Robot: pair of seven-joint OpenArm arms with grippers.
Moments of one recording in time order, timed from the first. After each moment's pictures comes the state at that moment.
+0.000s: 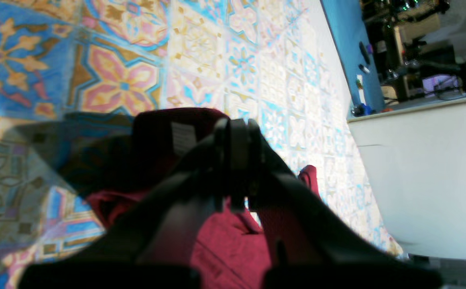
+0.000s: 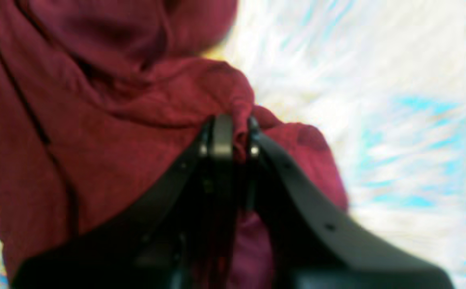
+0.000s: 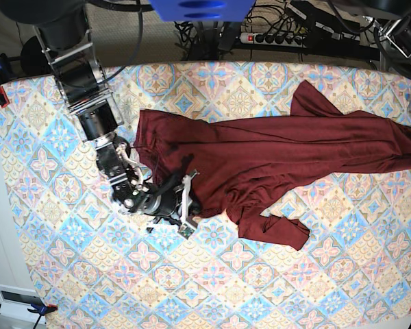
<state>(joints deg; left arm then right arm) 3.4 -32.1 -53.7 70.2 -68.9 -5.7 48.6 30.5 11.7 -28.6 61.9 15.8 32.7 -33.5</state>
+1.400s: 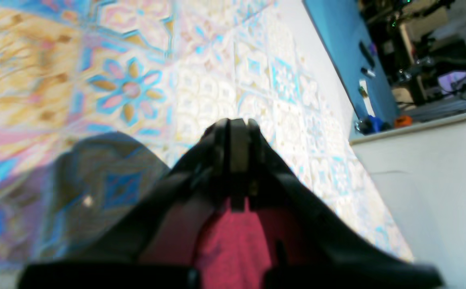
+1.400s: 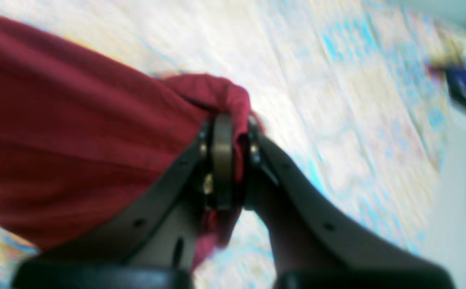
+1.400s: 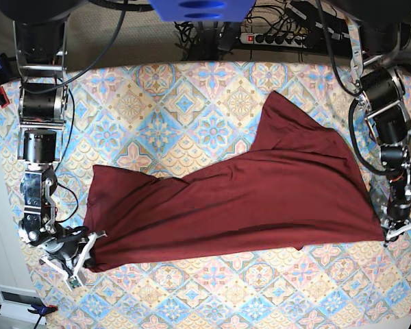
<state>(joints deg) -35.5 -26.9 -18.7 34.7 -51.3 -5.6 14.1 40.6 23.3 -4.0 54.4 9.5 32.9 -37.4</state>
